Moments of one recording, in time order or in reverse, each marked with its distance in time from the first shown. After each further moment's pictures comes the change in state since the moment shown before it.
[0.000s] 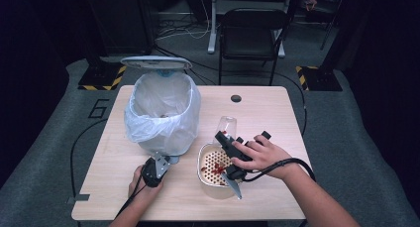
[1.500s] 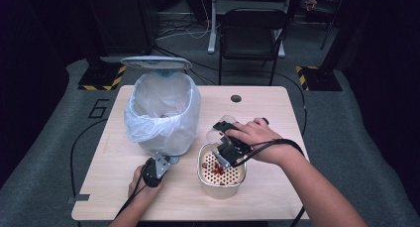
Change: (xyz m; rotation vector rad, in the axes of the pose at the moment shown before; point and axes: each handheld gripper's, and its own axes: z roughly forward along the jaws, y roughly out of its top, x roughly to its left) left arm -0.001 0.000 0.001 -0.012 0.010 -0.003; right arm -0.070 -0.043 0.026 -0.152 0.395 0.313
